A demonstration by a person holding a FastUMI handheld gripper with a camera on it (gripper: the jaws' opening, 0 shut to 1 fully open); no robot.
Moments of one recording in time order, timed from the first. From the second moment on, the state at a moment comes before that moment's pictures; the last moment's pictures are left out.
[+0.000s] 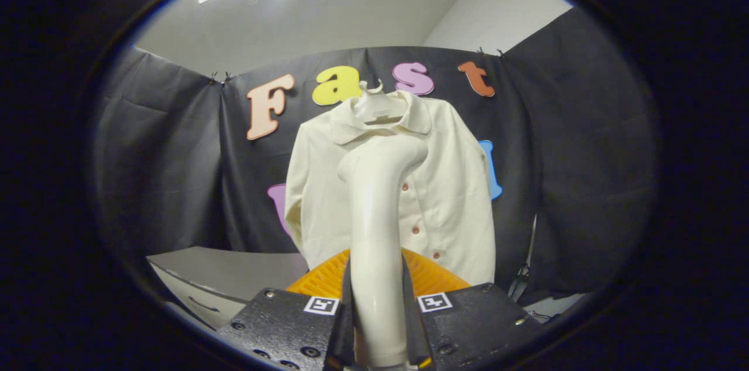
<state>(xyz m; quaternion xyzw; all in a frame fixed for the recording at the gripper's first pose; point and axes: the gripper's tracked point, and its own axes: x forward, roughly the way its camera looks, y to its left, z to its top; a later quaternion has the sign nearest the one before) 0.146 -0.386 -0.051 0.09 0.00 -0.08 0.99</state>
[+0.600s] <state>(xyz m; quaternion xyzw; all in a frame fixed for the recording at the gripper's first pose) 0.237 -0.460 -0.039 0.11 -0.02 -0.12 0.99</state>
